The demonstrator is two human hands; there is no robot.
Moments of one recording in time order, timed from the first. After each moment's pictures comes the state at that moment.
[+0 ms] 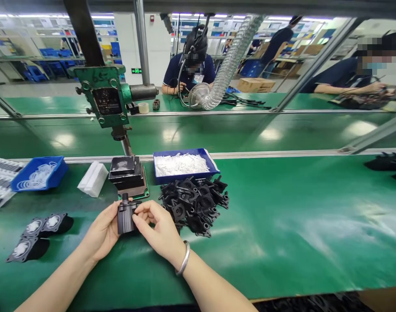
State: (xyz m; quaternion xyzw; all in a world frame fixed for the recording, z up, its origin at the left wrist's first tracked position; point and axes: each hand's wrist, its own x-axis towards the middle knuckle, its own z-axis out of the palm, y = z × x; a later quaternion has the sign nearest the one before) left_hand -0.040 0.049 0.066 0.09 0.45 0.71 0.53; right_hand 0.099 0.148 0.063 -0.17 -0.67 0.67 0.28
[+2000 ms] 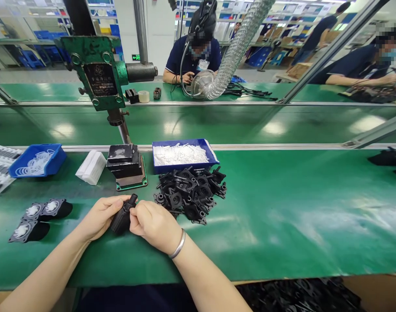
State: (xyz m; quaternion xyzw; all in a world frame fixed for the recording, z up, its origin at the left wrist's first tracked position) left_hand -0.052 0.044 0.062 0.32 0.57 0.57 0.51; right_hand 0.105 0.144 0.053 -0.05 -0.90 0.16 0.39
